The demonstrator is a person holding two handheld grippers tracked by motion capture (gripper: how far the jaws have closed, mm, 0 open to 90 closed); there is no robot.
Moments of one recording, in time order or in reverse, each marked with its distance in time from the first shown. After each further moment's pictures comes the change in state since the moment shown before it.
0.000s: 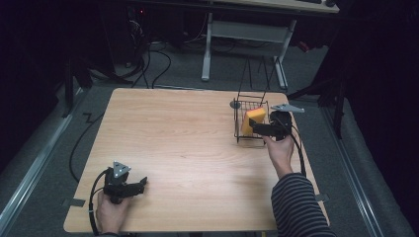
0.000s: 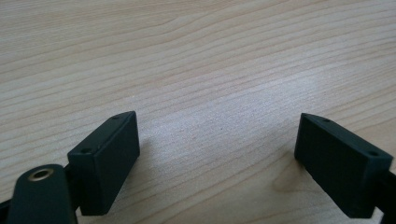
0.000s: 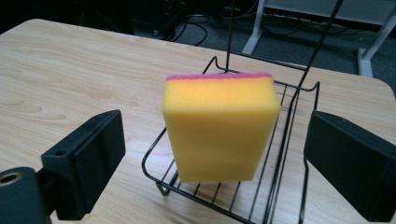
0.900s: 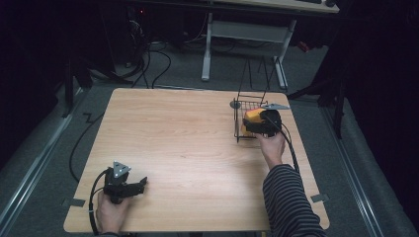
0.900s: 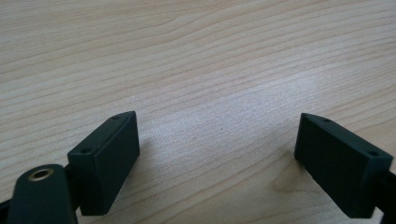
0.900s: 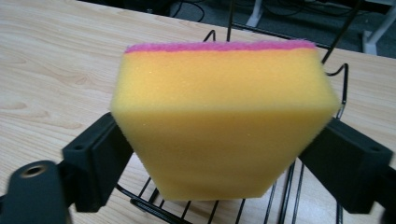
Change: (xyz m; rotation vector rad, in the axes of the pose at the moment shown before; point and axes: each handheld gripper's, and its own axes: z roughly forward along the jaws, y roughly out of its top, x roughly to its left) left arm 0.000 0.000 0.000 0.000 0.001 0.000; right arm -0.004 -0.008 0.054 0.076 -0.016 -0.004
